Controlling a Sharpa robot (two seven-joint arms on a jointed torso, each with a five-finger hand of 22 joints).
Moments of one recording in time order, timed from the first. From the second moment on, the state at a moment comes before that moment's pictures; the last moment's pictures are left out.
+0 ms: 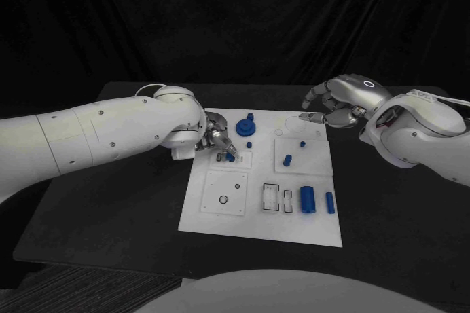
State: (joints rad) left arm 1.41 -0.57 -0.21 1.35 -0.93 0.23 -0.51; left_hand 1.02 -0.01 0.47 0.03 0.44 1.08 0.05 0.27 0.83 1.47 -0.02 1.57 1.31 1.47 -0.06 1.57 1.31 0.01 1.47 0.05 1.49 1.31; right arm 1.39 -0.97 -0.21 1.61 -1.55 -0.46 -0.05; right_hand 1.27 -0.05 0.12 0.28 0.21 0.80 0.09 0.39 0.36 1.47 -0.01 1.57 1.31 1.47 -0.07 1.54 1.31 0.05 1.45 0.04 1.25 1.31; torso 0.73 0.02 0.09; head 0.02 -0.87
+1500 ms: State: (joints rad) left arm 1.39 -0.57 -0.21 1.33 -0.92 0.25 -0.51; left_hand 0.94 0.02 0.40 0.07 0.18 1.10 0.04 0.21 0.82 1.47 -0.02 1.57 1.31 1.47 -0.06 1.57 1.31 0.02 1.46 0.05 1.47 1.31; right arm 1.39 -0.97 -0.21 1.60 -1.55 -0.45 -0.05; right_hand 1.27 -0.05 0.12 0.28 0.21 0.80 0.09 0.39 0.36 1.47 -0.01 1.57 1.31 1.47 -0.07 1.54 1.31 0.05 1.45 0.04 1.25 1.31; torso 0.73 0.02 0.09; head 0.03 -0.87
